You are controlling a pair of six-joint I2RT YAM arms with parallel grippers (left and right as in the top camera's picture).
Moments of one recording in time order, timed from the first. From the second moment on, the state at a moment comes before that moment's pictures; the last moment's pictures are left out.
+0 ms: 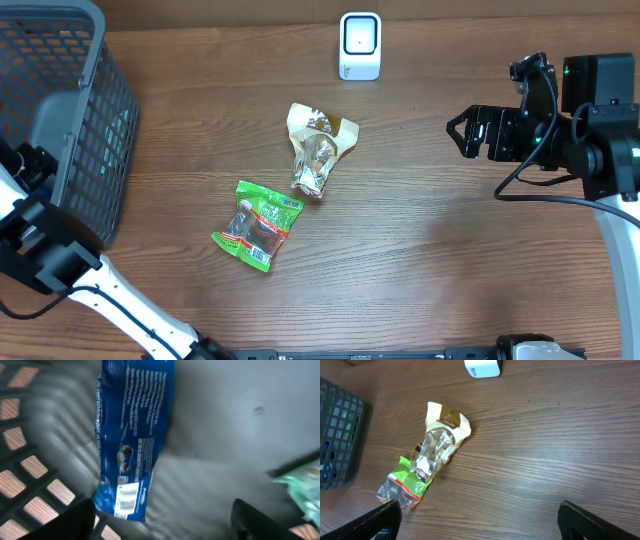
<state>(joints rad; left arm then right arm) 0.78 2.44 2.40 -1.54 -0.09 -0.15 0.05 1.35 1.54 -1.14 -0.41 0.15</state>
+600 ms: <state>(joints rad) 0.80 2.48 2.29 -1.42 -0.16 -0.21 0.05 1.35 1.54 -1.14 -0.41 0.15</state>
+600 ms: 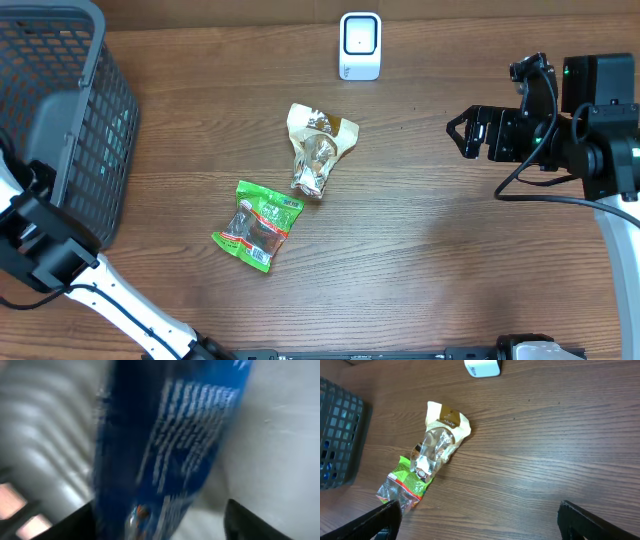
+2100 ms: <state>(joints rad) -0.03 2.03 2.55 -1.65 0.18 -0.20 0.05 1.35 1.54 -1.12 -0.41 0.15</state>
